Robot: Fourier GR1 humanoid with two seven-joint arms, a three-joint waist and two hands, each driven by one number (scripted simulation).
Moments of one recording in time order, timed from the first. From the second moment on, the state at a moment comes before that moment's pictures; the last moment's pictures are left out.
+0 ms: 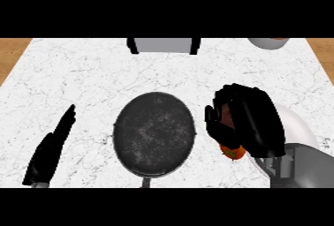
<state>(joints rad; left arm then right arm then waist) 0.09 0.38 -0.17 -1.61 -0.02 0.18 0.12 -0.70 -0.70 0.87 -1.82 0.51 -0.37 0.93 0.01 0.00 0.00</state>
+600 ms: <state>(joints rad) 0.05 0.37 -0.15 -1.56 -0.03 0.15 0.11 -0.87 -0.18 0.79 -1.26 0.47 -0.35 0.79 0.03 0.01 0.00</state>
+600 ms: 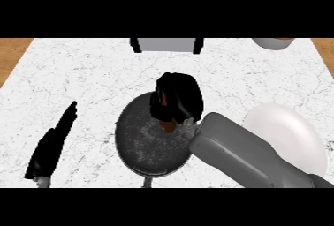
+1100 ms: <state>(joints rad) 0.02 0.35 -0.16 -1.59 -0.04 0.12 0.14 -0.89 -0.02 0.79 -0.89 0.29 -0.34 0.63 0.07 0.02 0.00</state>
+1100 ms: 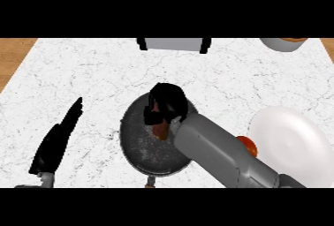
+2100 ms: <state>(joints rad) 0.02 0.33 -0.16 -1.59 -0.06 0.13 0.15 -0.88 0.00 0.56 -0.78 -0.15 -0.83 0.20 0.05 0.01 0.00</state>
